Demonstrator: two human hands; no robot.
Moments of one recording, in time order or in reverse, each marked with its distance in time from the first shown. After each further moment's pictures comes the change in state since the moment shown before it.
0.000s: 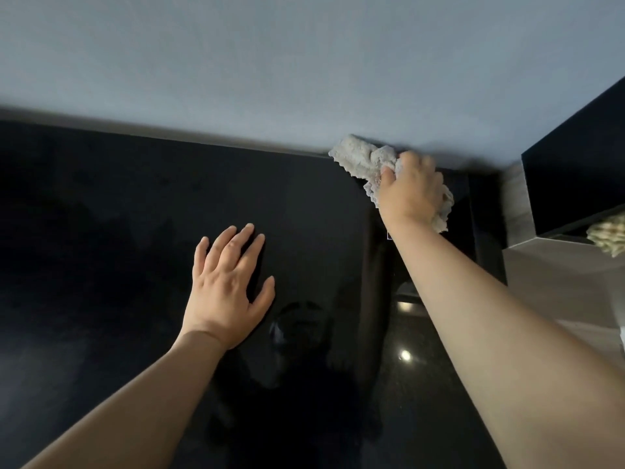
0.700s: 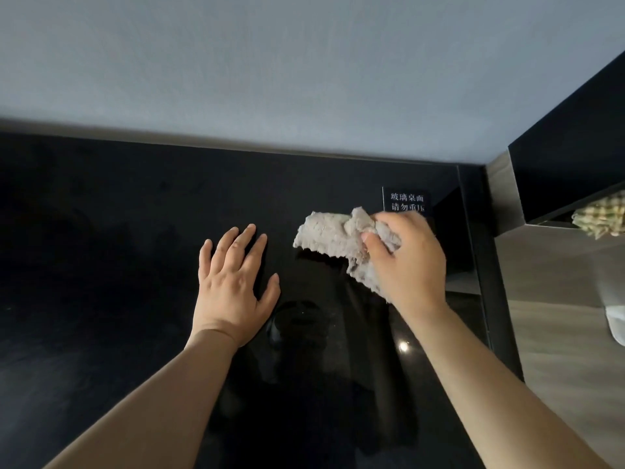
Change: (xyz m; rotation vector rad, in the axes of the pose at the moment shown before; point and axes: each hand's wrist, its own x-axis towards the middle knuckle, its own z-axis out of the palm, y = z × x) left_hand 0.000 0.000 0.000 0.025 -0.008 -0.009; right_hand -0.115 0.023 -0.032 0.351 0.026 -0.245
